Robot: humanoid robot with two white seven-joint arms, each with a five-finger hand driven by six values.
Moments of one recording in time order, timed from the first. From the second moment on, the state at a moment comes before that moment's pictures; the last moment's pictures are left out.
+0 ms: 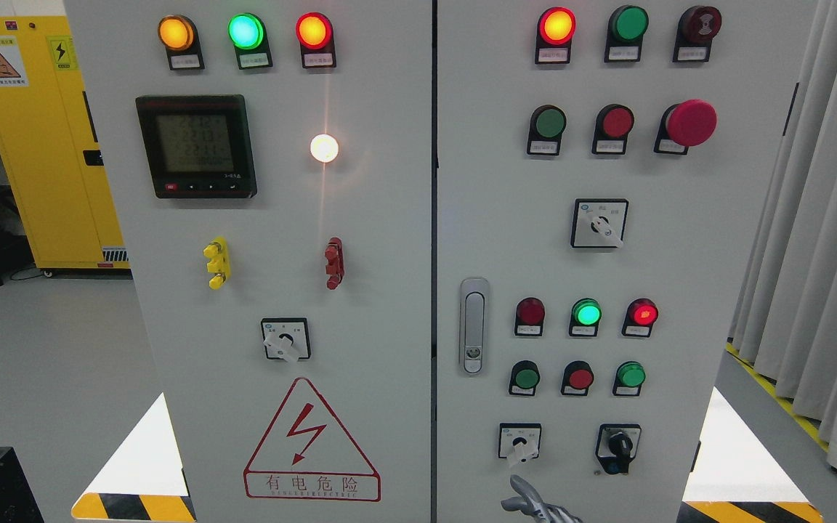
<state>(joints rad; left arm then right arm) 0.06 -0.10 -0.10 -0.13 0.08 -0.05 -0.06 0.08 0.08 0.16 -1.89 1.03 -0.35 -0.18</state>
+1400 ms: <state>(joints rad) 0.06 -0.10 -0.10 -0.13 0.08 -0.05 -0.06 -0.17 0.10 0.09 -1.75 1.33 -0.17 -0.17</state>
